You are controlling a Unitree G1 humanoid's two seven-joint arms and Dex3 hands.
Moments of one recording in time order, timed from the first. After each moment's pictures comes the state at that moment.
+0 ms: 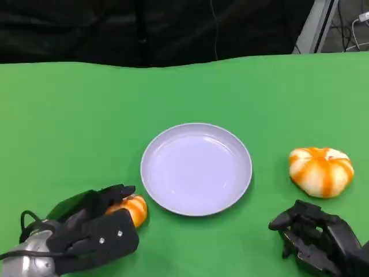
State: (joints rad) left arm -0.08 0.32 -0.25 0.12 0.52 0.13 -0.27; right arm -0.12 -0.04 -0.06 0.87 0.06 -0.75 0.37
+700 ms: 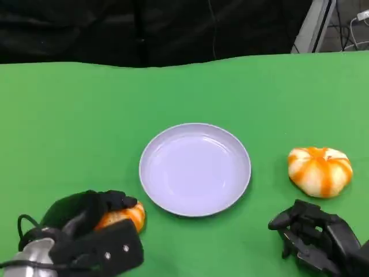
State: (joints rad) left arm -0.04 0.34 -0.29 0.09 0.62 0.08 -0.06; right arm -0.12 -0.04 -0.06 0.86 0.06 -0.74 0.37
